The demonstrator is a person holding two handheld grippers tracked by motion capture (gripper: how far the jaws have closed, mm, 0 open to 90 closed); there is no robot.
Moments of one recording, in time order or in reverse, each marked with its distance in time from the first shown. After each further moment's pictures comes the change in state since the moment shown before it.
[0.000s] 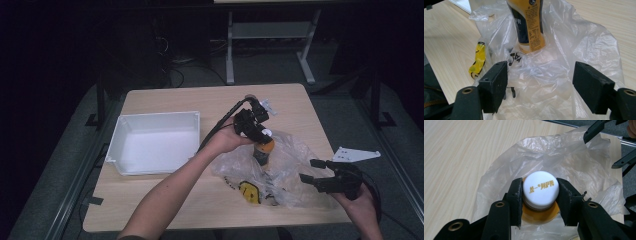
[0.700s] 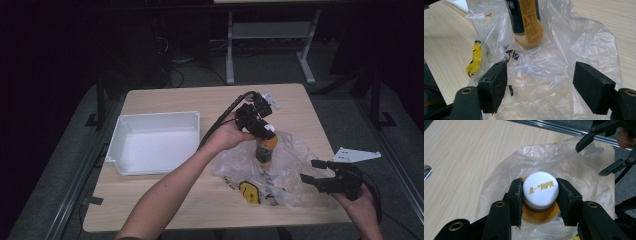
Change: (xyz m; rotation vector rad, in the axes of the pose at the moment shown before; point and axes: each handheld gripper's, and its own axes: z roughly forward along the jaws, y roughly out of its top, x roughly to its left) left arm -0.010 0.019 -0.025 -0.008 0.015 -0.006; right arm -0.003 -0.003 0.000 0.004 -0.011 0.007
